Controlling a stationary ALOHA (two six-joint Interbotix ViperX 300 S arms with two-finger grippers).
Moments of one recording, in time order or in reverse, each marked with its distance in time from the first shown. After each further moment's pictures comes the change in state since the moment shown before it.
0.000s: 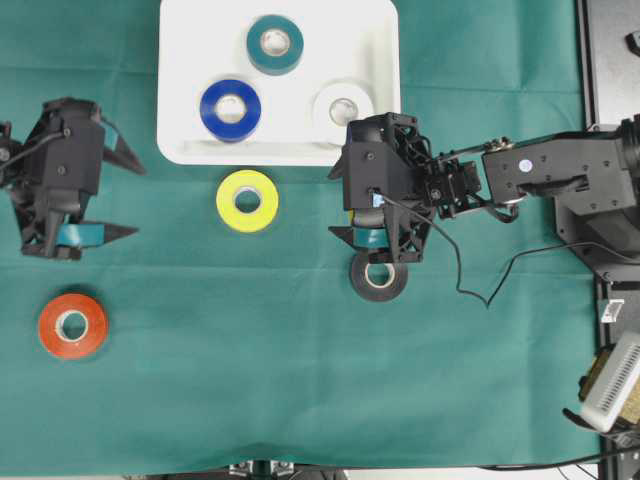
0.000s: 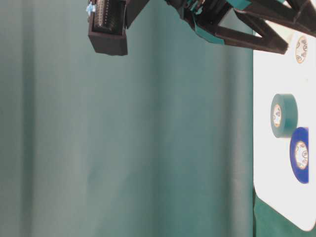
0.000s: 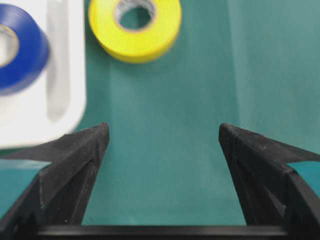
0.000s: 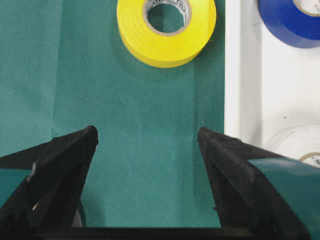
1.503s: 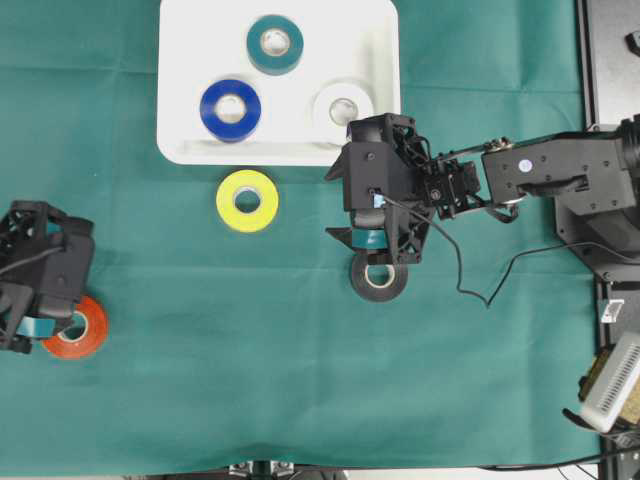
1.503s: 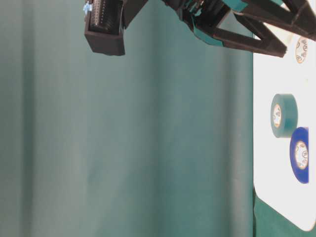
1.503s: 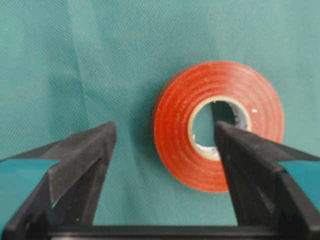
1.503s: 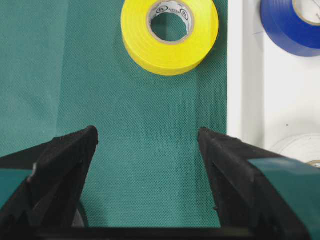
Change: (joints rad) left arm -0.353 0.144 0.049 -0.002 0.094 -0.322; right arm 0.000 0.002 0.000 -0.002 -0.023 0.000
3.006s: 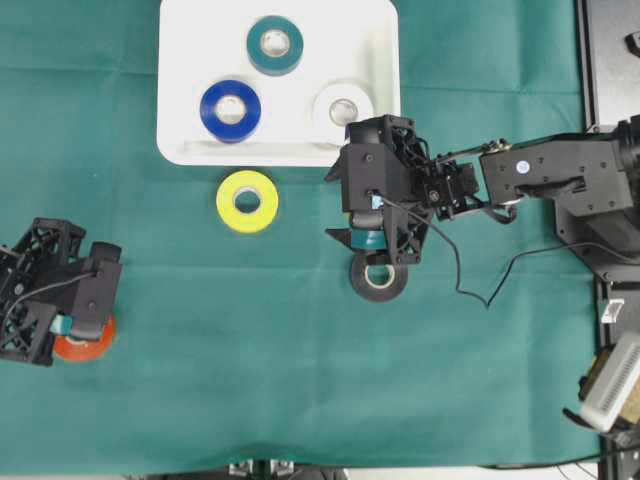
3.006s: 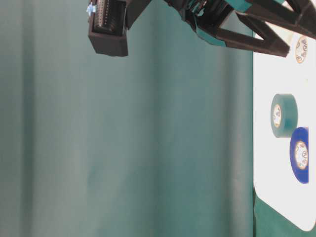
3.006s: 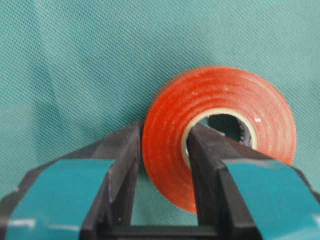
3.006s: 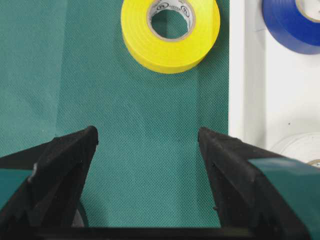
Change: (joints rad) left arm -0.031 0.132 -0.069 0.003 -0.003 -0.008; right arm 0.000 0.008 0.000 0.002 0.000 0.002
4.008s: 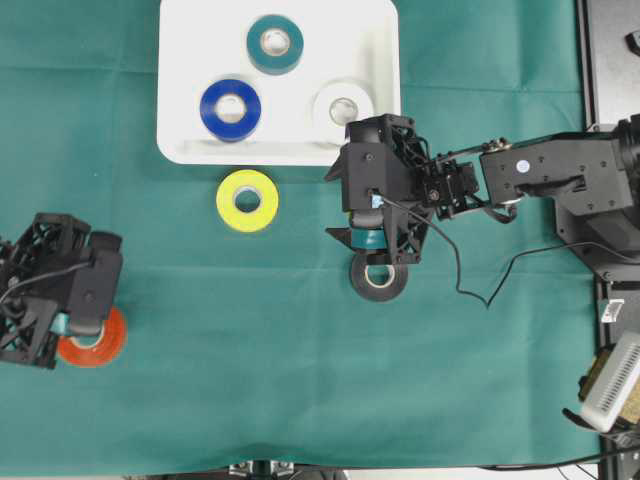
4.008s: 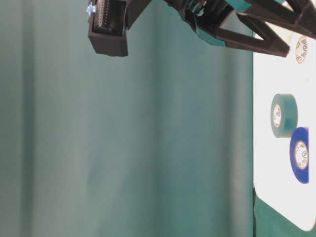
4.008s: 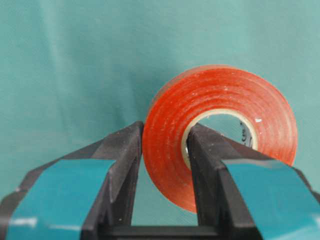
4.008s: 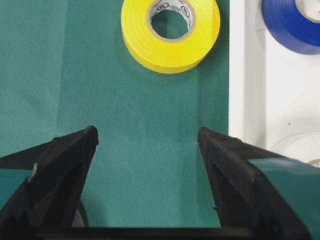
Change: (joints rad) left arm 0.046 -0.101 -0.060 0.000 0.067 0.003; right arm 0.000 0.000 0.000 0.000 0.000 0.000
